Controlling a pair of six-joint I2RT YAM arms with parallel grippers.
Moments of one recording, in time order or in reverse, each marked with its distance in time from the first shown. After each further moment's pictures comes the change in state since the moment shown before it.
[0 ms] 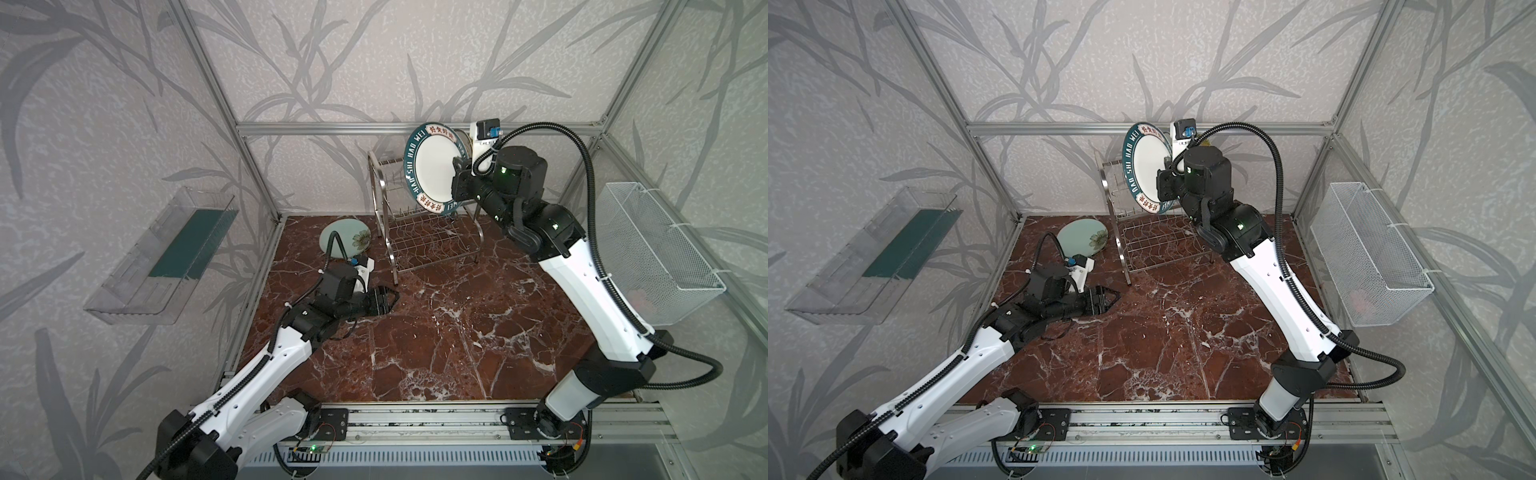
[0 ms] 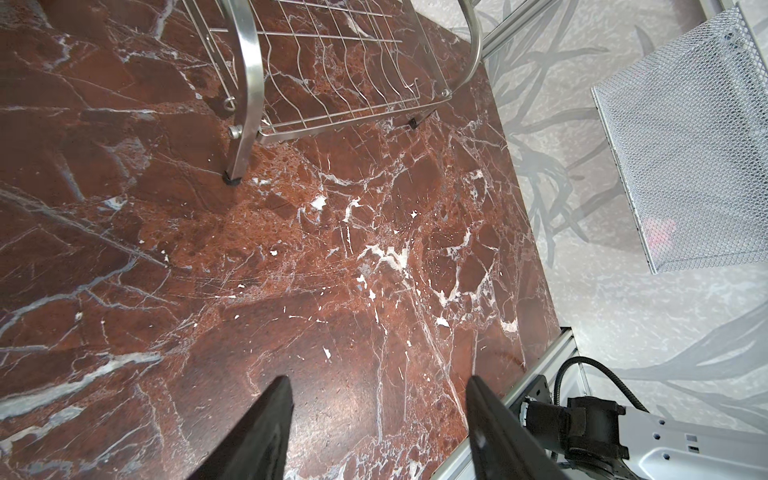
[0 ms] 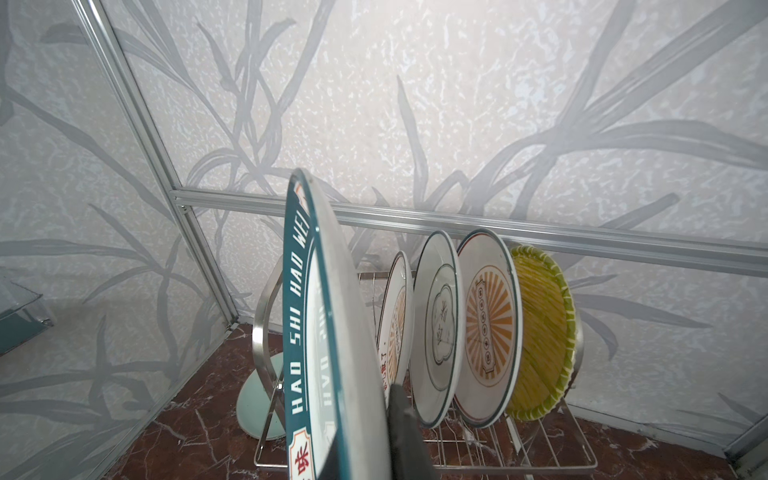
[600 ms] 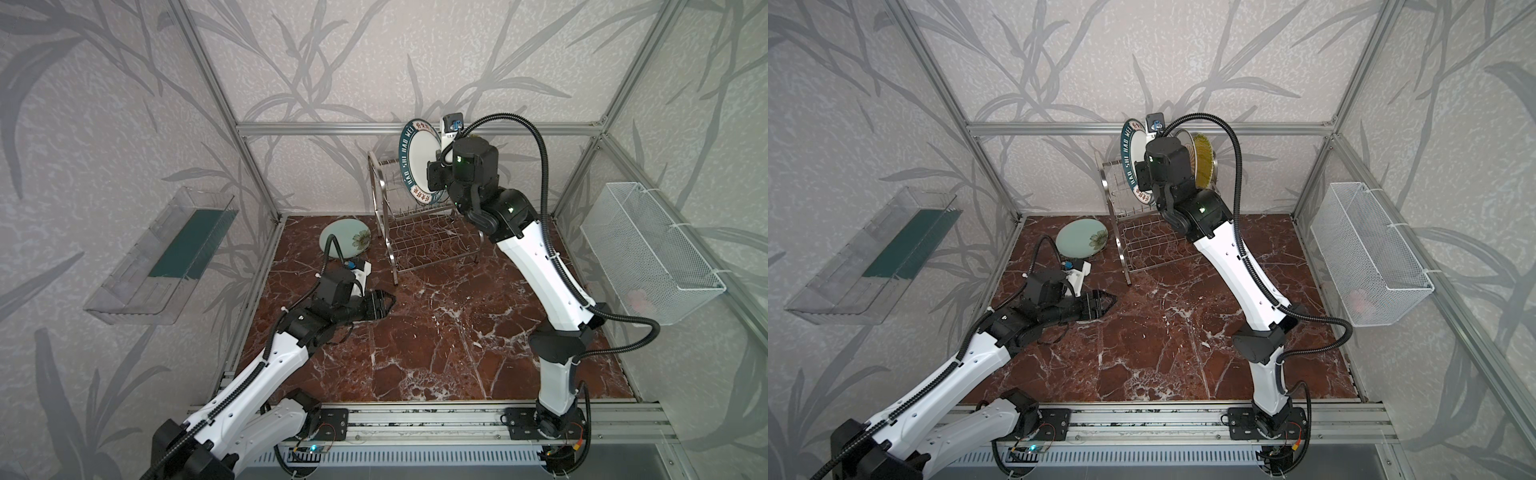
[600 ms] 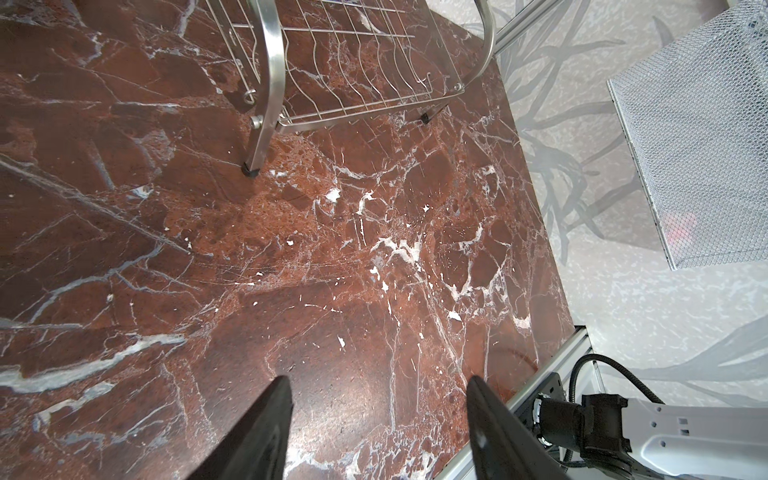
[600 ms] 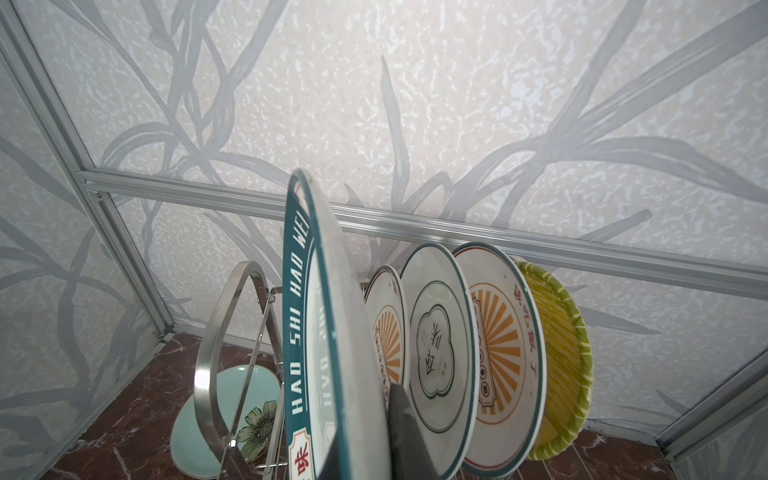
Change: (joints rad) left arm 0.001 -0.043 -0.020 -0.037 -0.025 0.016; right arm 0.042 0.312 0.377 -0.113 0.177 -0.068
